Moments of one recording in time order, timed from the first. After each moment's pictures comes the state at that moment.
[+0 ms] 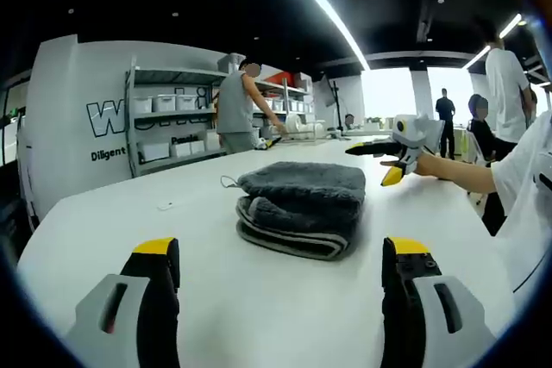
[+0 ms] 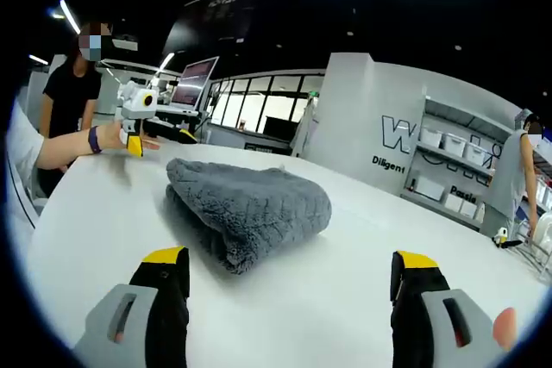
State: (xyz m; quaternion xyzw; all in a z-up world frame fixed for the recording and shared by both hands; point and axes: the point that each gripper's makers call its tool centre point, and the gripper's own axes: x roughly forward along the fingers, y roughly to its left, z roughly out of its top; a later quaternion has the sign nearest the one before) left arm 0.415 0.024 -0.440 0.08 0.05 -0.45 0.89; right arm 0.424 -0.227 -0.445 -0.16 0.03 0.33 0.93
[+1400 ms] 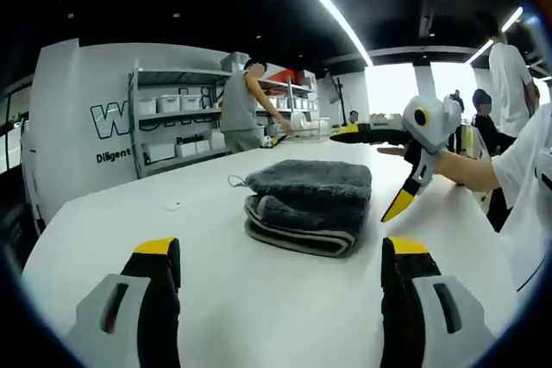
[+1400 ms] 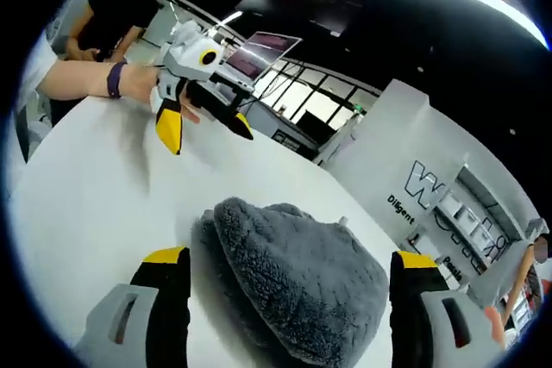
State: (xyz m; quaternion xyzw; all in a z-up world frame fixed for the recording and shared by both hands) left arm 0.453 0.056 -0.433 0.09 0.05 -0.44 0.89; right arm 0.428 -0.092 -0.432 -0.36 -0.01 0.35 0.86
